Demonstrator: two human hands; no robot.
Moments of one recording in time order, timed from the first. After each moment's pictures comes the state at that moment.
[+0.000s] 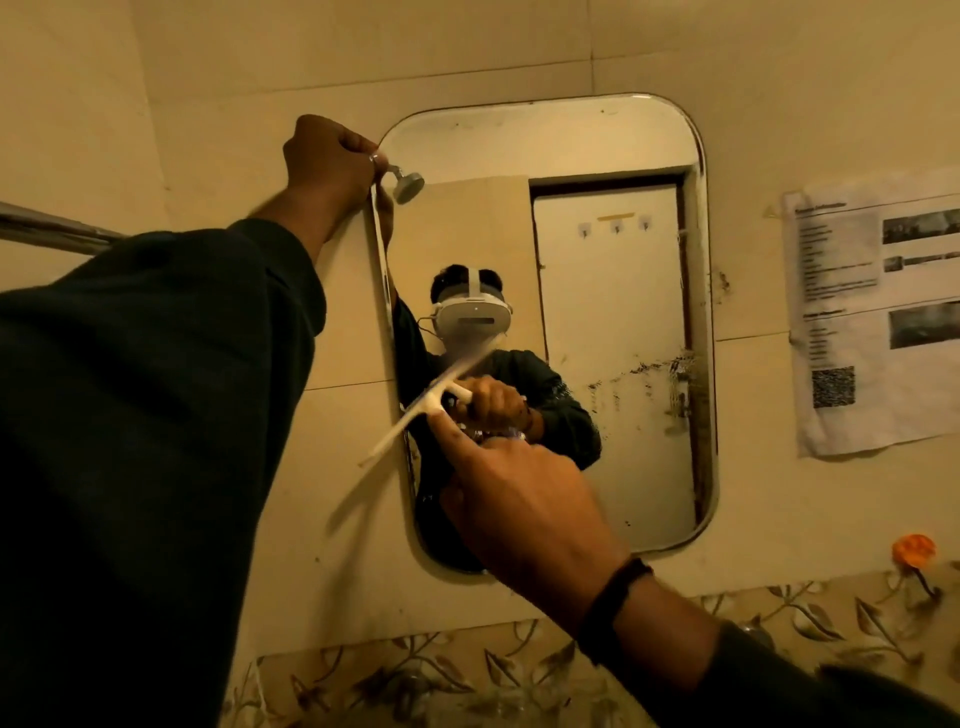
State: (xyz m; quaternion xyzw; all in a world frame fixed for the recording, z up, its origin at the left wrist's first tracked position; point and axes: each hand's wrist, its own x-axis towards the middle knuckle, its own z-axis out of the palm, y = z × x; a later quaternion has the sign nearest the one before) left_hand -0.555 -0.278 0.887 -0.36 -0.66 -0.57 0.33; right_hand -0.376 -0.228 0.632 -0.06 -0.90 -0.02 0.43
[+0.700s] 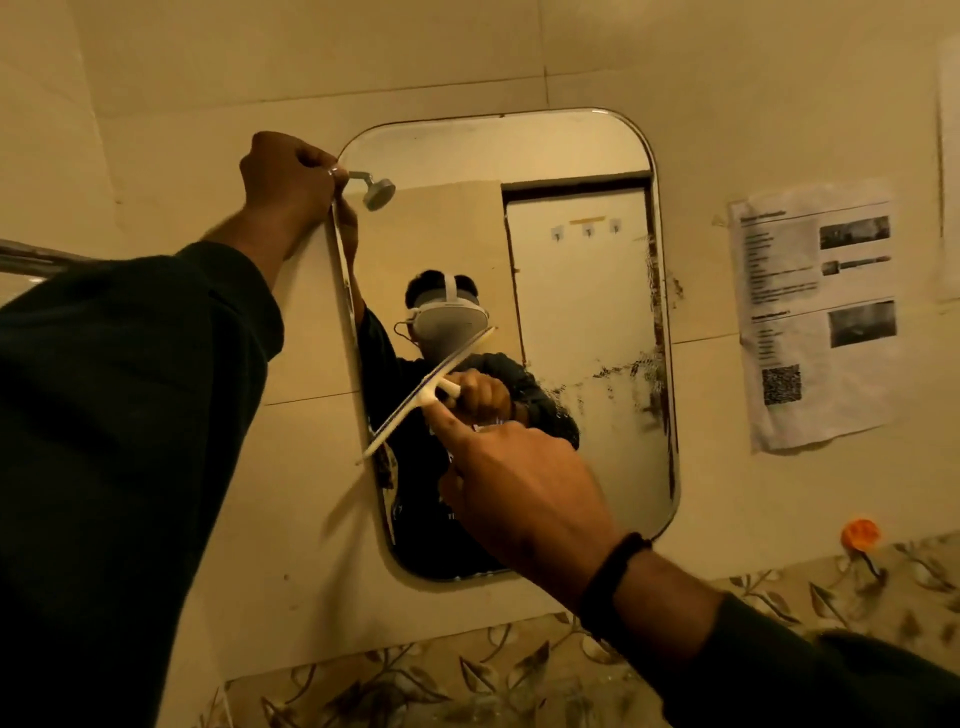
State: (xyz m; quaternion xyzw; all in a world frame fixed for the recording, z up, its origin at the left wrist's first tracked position) left_hand -0.557 -0.276 0.887 -0.35 -0.67 -0.56 0.35; right_hand -0.358 -0.207 0.649 -0.10 -0.91 -0.05 0.40
